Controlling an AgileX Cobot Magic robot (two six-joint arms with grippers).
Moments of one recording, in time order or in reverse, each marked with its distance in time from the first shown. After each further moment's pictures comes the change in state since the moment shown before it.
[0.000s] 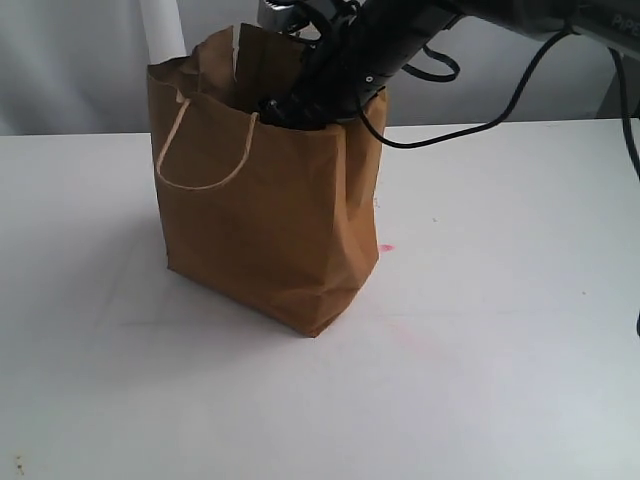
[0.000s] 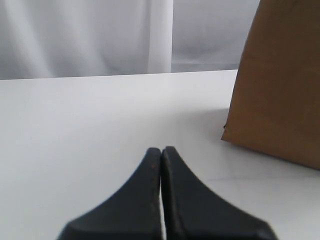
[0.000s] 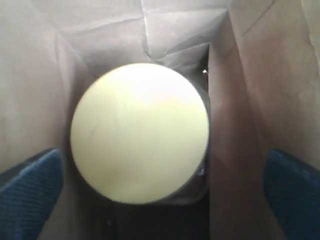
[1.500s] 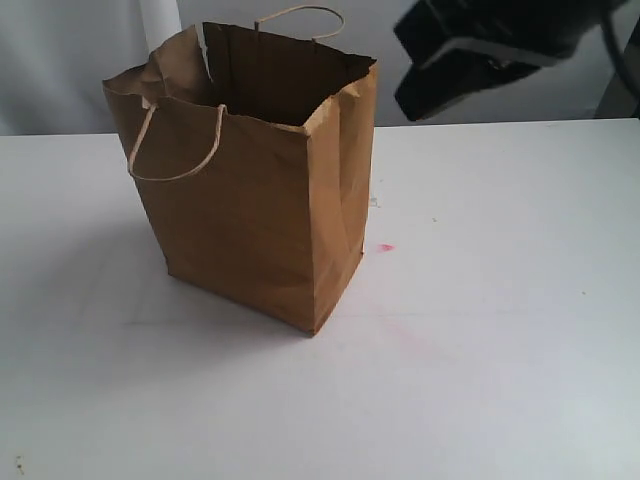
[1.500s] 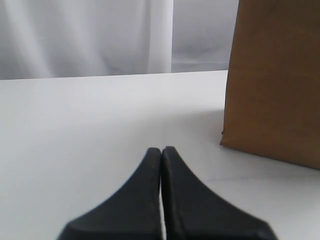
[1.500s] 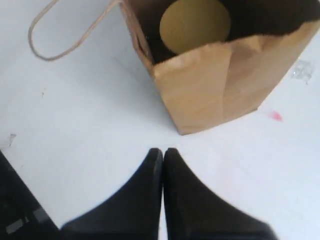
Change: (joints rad) left arm 0.000 0.000 0.000 0.000 0.000 0.000; right arm 0.000 -0.669 0.418 -0.127 0.188 0.313
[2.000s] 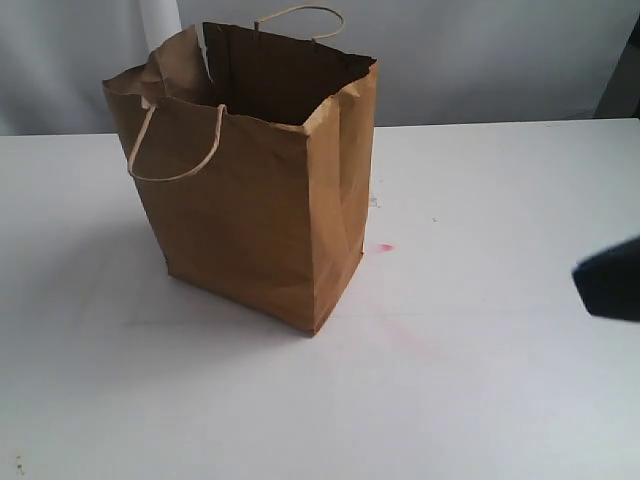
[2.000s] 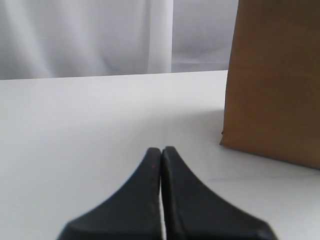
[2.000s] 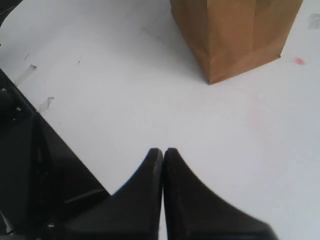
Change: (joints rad) left arm 0.000 0.000 0.000 0.000 0.000 0.000; right arm 0.000 -0.660 0.580 0.048 -0.081 0.028
